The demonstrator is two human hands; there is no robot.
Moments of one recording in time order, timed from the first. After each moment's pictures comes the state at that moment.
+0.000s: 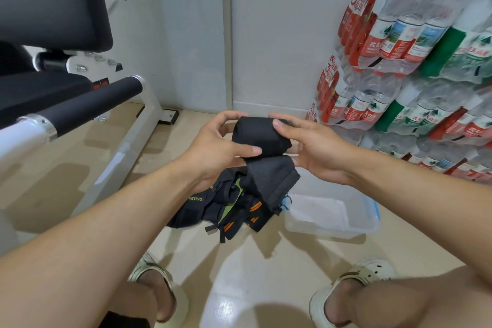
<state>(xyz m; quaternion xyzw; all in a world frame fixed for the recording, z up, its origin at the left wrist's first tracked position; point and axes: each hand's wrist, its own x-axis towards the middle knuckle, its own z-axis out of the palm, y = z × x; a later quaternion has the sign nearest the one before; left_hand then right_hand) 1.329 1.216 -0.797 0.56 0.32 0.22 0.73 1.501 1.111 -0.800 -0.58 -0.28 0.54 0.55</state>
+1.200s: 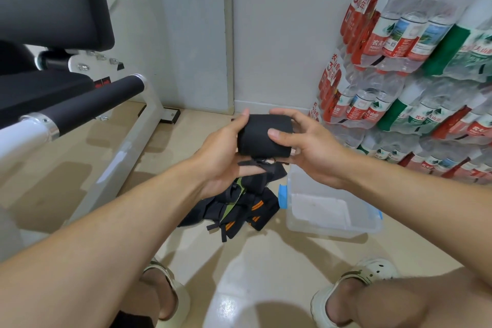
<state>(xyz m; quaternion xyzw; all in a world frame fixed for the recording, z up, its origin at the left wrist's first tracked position) 1.337 1.206 -0.794 0.45 0.35 0.16 0.81 1.487 1.113 -0.805 -0.57 -0.30 0.48 0.60</state>
